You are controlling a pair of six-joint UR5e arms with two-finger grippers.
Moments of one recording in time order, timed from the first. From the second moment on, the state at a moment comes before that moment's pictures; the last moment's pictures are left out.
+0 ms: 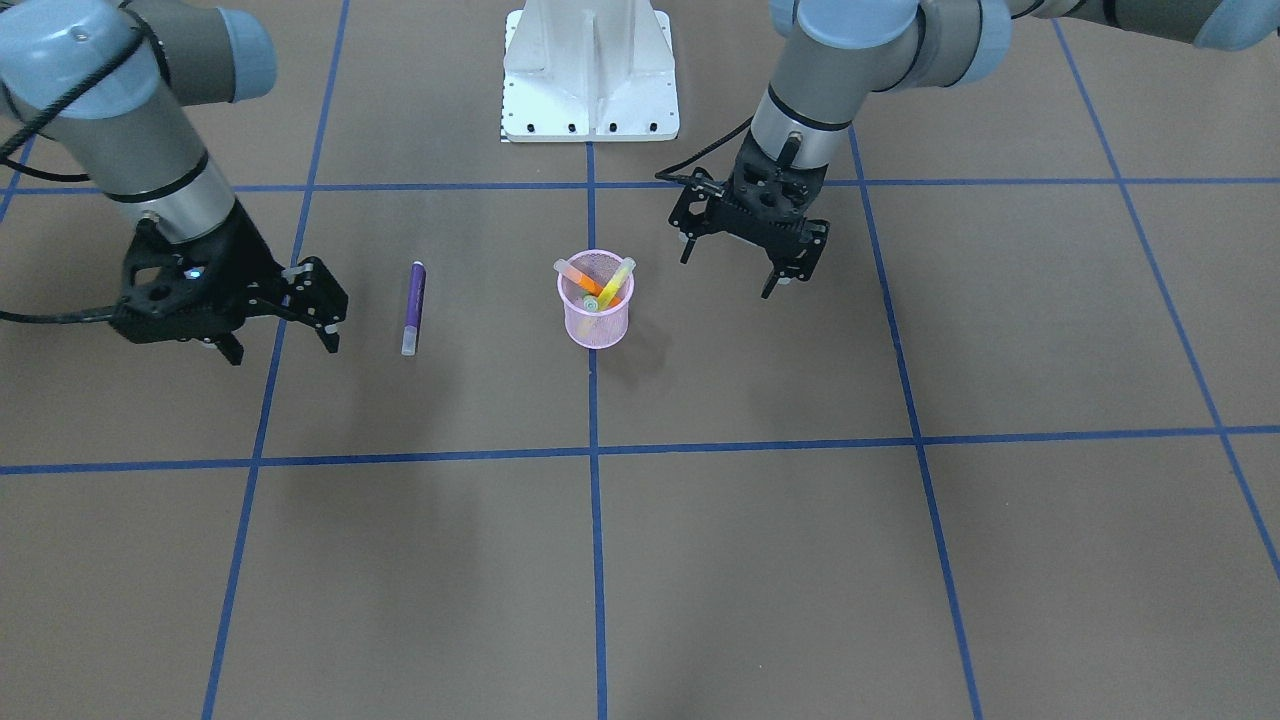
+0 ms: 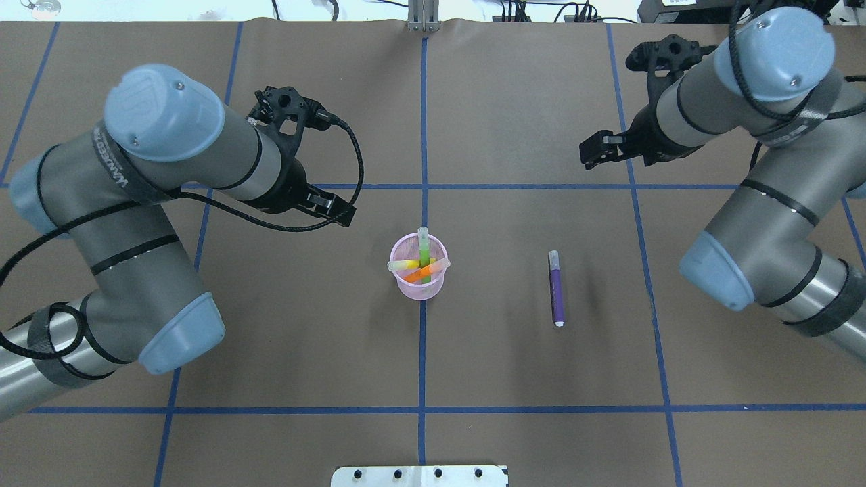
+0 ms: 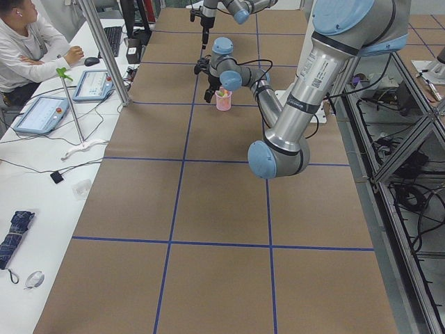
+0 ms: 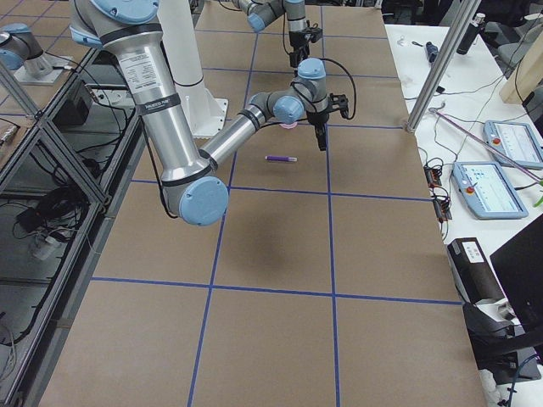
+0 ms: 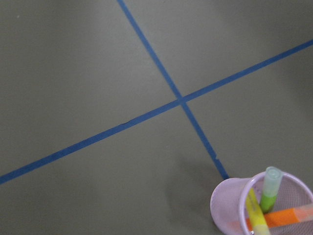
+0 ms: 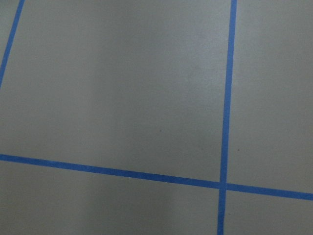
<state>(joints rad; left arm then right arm) -0.68 -2.12 -1.90 -1.63 -1.98 -0.78 0.81 -1.18 1.88 -1.48 1.93 0.95</state>
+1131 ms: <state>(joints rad) -0.69 -2.12 -1.94 -1.56 -1.89 -0.84 0.60 -1.18 1.77 -1.48 1.88 1.12</state>
